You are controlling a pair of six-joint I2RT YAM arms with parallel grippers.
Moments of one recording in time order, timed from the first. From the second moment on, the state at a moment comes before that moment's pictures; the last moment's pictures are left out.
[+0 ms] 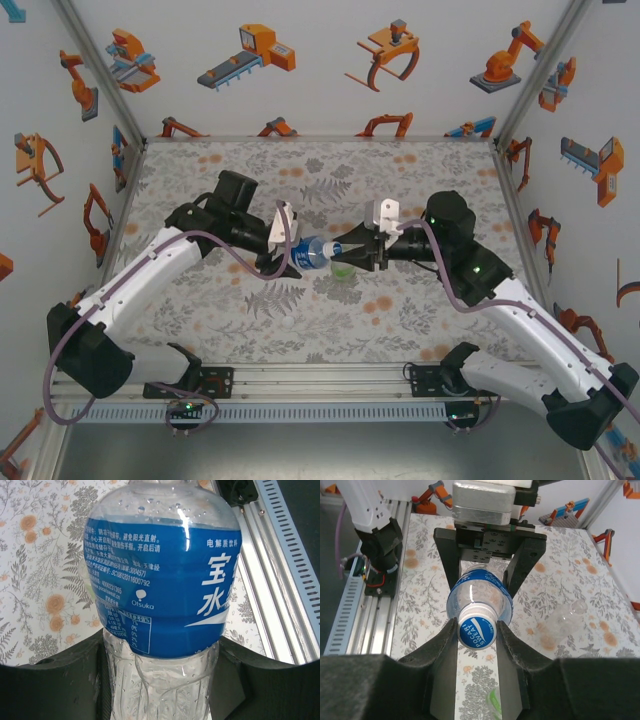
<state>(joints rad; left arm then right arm) -0.62 1.32 1.20 -0.78 0.93 0.94 0.68 0.96 0.99 -0.18 -0.77 -0.29</state>
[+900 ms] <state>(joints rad) -0.64 1.31 1.17 -0.58 0.50 0.76 0.68 1.08 0.98 -0.21 -0.16 1.01</state>
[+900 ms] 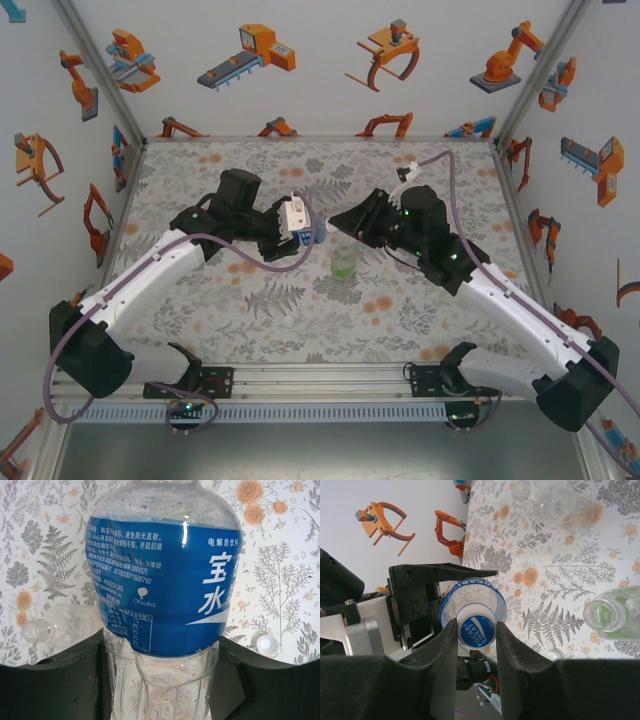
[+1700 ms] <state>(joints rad) -0.62 1.35 1.27 -0.82 1.00 0.95 0.68 0.94 1.11 -0.33 -0.72 -0.36</state>
